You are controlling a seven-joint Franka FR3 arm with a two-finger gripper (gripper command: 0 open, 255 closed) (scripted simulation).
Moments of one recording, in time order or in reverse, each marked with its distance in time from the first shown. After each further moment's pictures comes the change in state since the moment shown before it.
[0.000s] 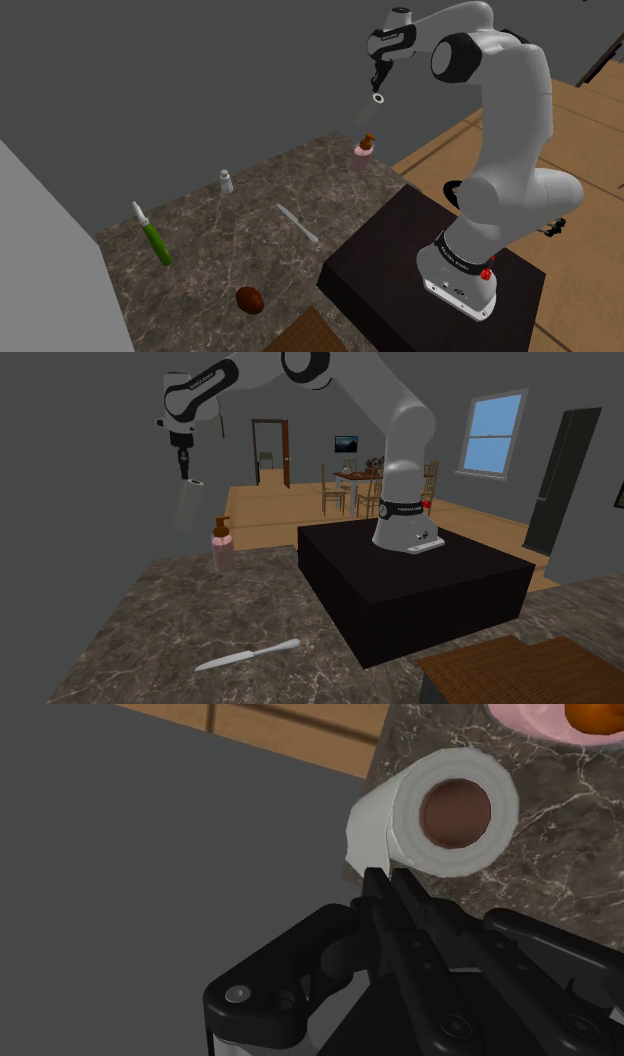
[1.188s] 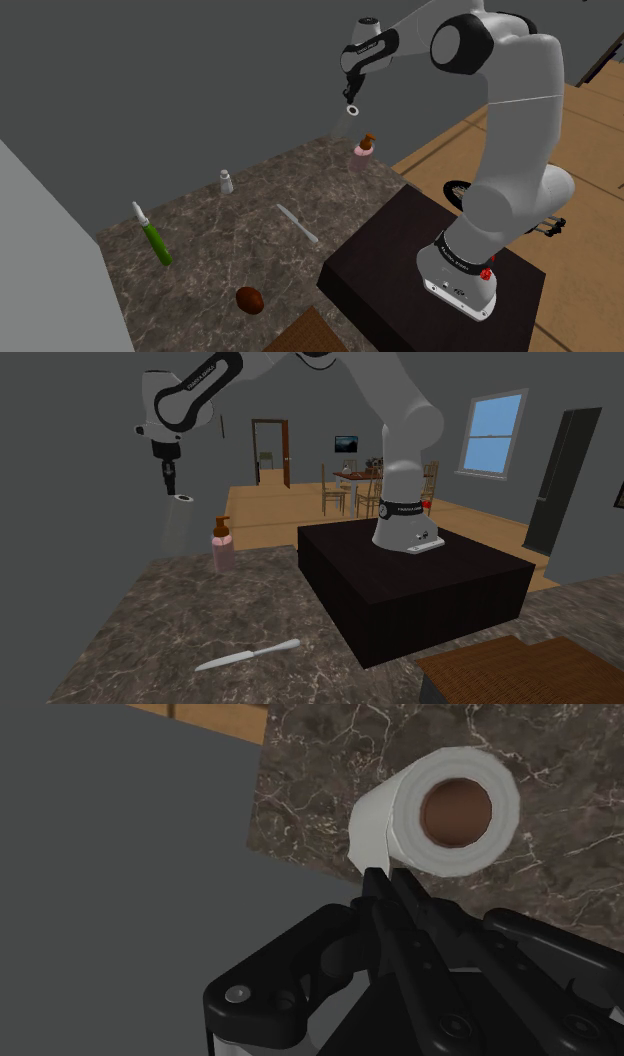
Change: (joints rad) arm 0.209 -0.155 -0.003 -0.339 -0.077 0.154 0.255
